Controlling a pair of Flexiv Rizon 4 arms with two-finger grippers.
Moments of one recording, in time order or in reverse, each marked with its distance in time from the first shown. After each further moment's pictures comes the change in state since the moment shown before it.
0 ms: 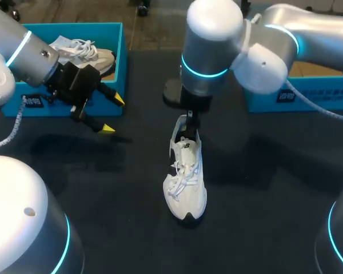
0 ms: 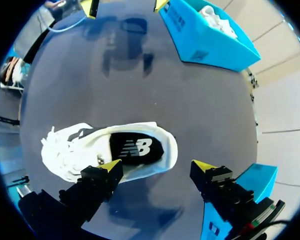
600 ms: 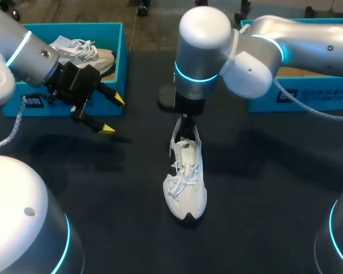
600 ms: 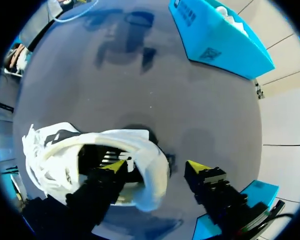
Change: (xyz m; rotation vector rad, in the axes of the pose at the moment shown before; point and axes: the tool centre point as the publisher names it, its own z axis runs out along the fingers) left arm 0.000 0.000 0.000 0.000 0.000 0.000; right arm -0.017 0.014 0.047 0.010 0.017 -0.077
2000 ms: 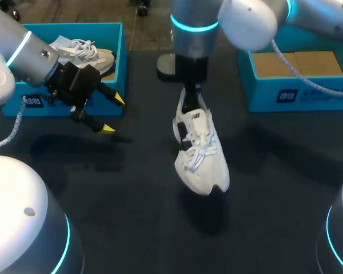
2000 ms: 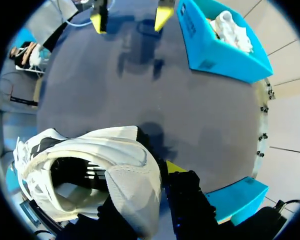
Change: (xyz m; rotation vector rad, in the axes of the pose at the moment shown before) left arm 0.000 0.000 0.000 0.000 0.000 0.000; right arm -0.013 -0.004 -0.107 0.055 0.121 -0.059
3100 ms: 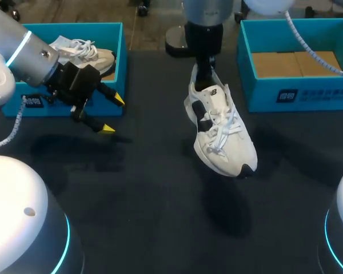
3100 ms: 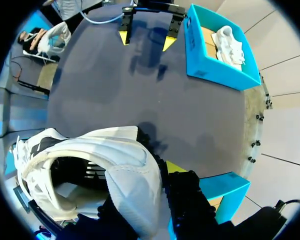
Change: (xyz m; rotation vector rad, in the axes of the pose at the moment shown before) left arm 0.000 0.000 0.000 0.000 0.000 0.000; right arm -0.003 -0.022 -0.073 0.029 -0.021 -0.096
